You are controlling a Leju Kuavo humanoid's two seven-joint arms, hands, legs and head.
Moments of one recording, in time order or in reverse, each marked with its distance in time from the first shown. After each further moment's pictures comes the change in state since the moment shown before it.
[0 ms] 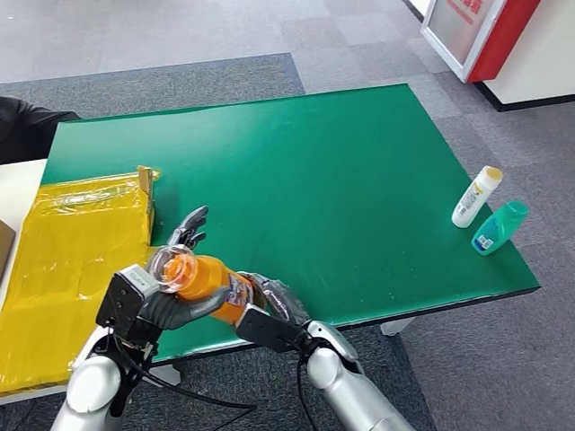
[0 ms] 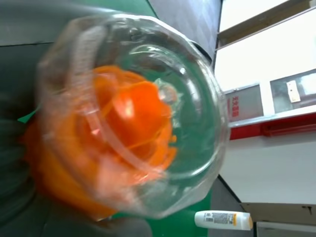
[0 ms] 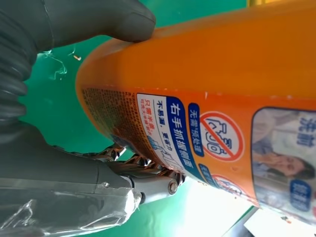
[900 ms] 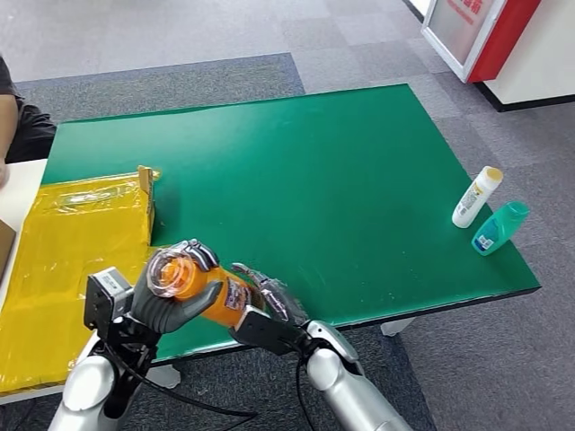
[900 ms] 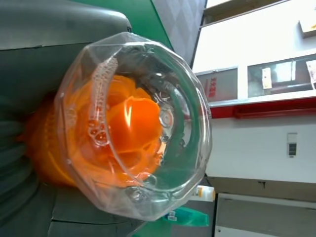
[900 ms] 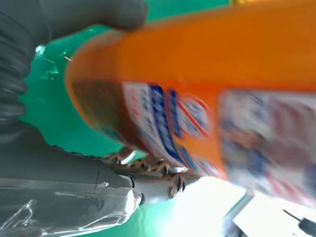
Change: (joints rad) left arm -0.001 0.017 -0.001 0.011 0.193 -0.056 -0.062; right arm 0.018 0.000 -0.002 -0.055 -0.024 -0.001 -0.010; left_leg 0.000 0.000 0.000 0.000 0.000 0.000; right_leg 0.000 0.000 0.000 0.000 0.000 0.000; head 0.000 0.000
